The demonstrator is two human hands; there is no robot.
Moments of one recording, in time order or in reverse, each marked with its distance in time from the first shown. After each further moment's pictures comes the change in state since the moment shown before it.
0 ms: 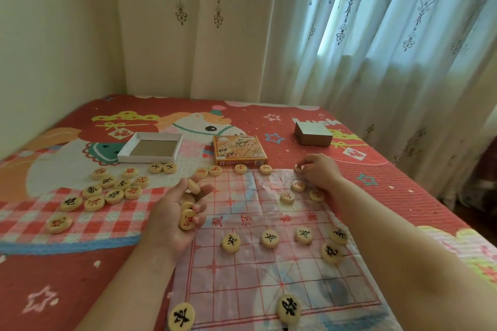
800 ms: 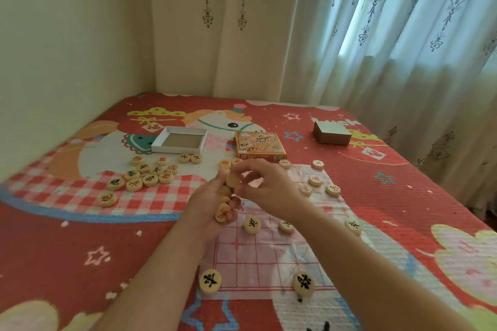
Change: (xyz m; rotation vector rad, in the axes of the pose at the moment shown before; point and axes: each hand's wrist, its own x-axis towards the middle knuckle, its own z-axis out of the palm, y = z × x) left_hand -0.026 -0.004 0.011 0.209 -0.051 -0.046; right_hand -0.151 -0.132 0.015 0.467 -0.202 -0.532
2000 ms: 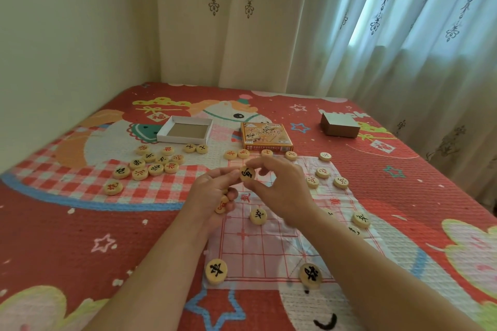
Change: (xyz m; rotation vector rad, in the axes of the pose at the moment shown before) left_hand 0.005 -0.002 -0.012 0.066 0.050 0.106; right_hand -0.008 0.013 0.010 -0.205 0.267 -0.143
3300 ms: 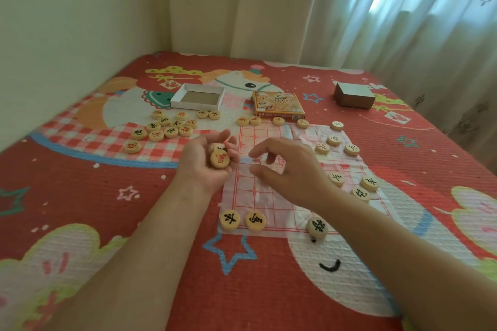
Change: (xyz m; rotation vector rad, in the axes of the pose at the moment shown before) left_hand -0.025 0.015 -0.013 -0.587 0.096 -0.223; right_hand -0.035 -0.031 -0.018 -0.004 -0.232 -0.064
